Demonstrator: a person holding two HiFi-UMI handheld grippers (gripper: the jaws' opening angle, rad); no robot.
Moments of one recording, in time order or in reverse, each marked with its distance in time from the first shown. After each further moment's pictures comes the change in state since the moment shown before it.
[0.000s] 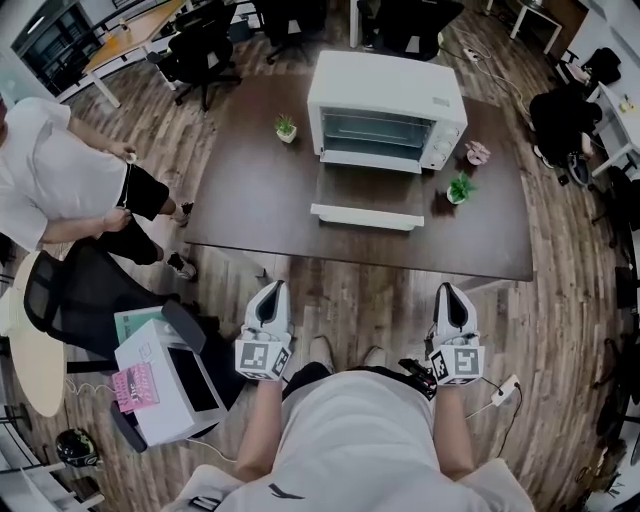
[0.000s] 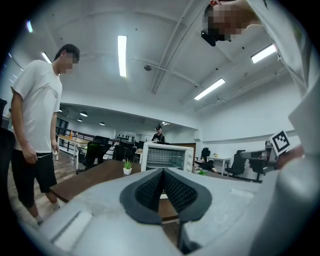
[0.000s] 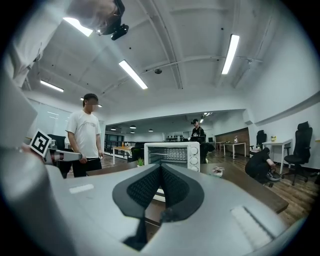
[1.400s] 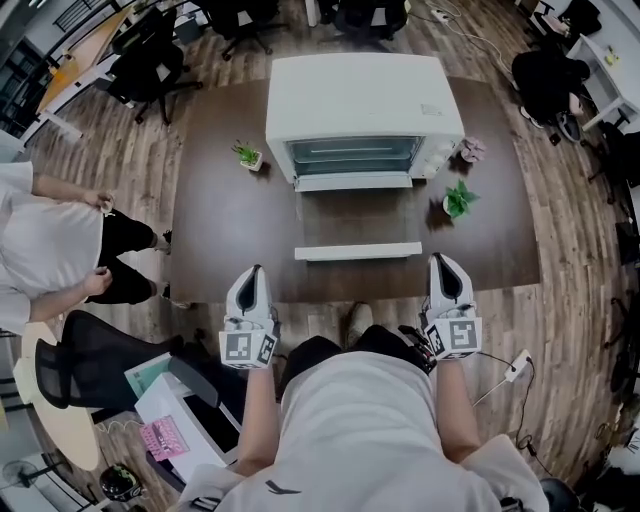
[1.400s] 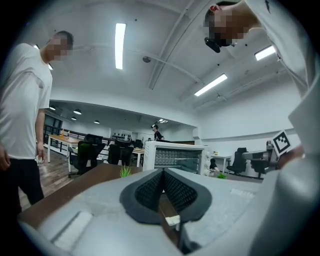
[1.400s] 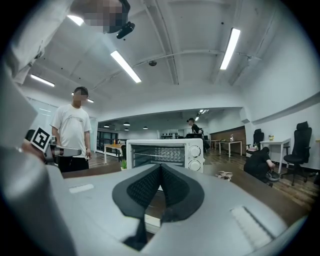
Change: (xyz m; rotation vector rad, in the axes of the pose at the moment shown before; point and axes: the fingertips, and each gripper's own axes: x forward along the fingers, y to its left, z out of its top) left arm 0.170 0.085 0.024 0.018 0.023 -0.048; right arm 0.163 -0.046 0.003 0.009 0.028 -0.064
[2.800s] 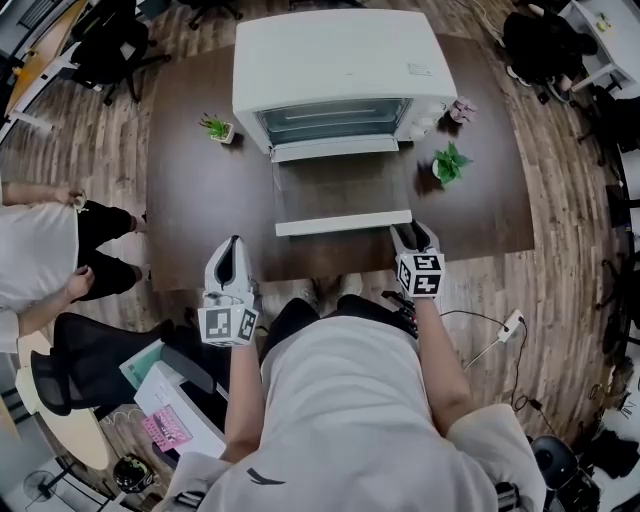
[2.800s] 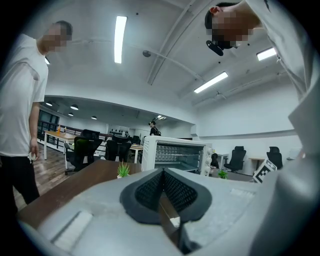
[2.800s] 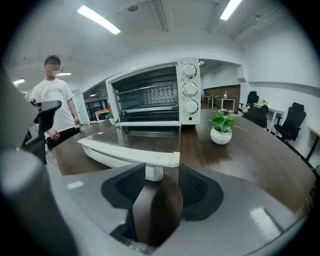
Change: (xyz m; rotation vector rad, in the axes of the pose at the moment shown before) left arm 0.028 0.014 -0.010 -0.017 0.046 -0.026; right arm 0.043 -0.021 -0.199 0.122 0.560 -0.073
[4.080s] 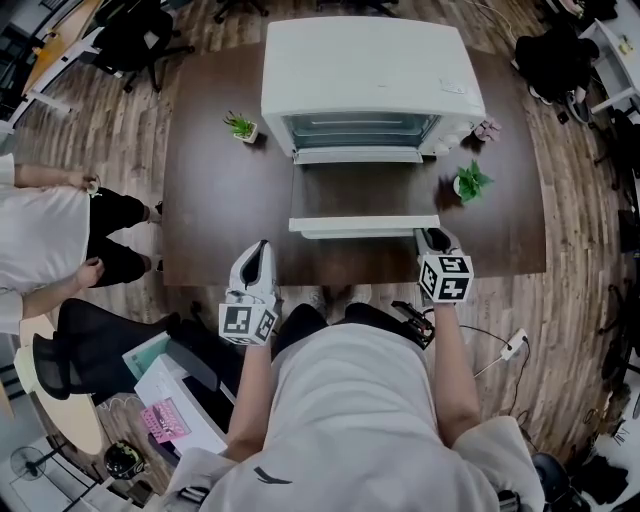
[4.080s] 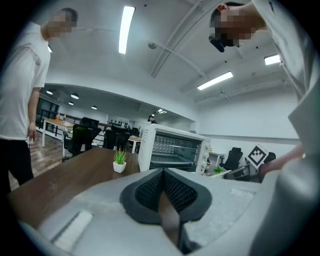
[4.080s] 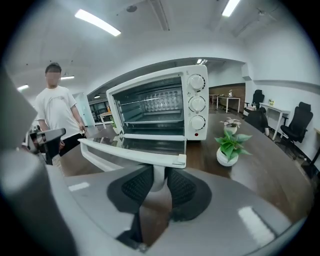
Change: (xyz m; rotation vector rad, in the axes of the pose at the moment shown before) left arm 0.008 -0.006 -0.036 -0.078 0.069 -0.035; right arm -0.005 0.009 0.063 0.001 0.015 0.062
